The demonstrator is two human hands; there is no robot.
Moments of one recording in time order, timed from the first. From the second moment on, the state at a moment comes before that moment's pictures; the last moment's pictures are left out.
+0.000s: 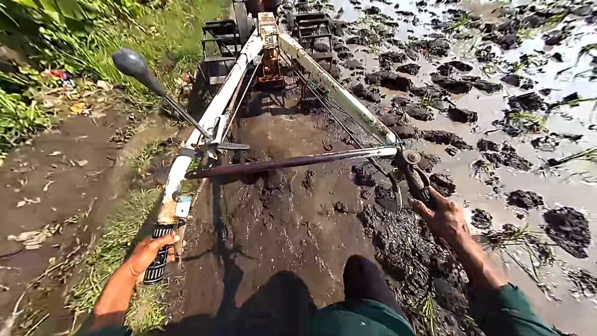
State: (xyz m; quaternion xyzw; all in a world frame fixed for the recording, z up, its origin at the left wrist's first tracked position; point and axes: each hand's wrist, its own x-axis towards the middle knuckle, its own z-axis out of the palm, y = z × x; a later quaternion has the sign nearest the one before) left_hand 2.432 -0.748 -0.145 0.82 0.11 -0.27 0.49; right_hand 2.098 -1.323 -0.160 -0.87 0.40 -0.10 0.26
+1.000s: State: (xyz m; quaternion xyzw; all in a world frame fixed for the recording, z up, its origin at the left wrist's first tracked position) left_hand 2.789 -1.127 -0.149 0.79 0.16 -0.30 0.51; right_hand 2.521 -1.761 -0.204 -0.70 0.44 0.04 0.56
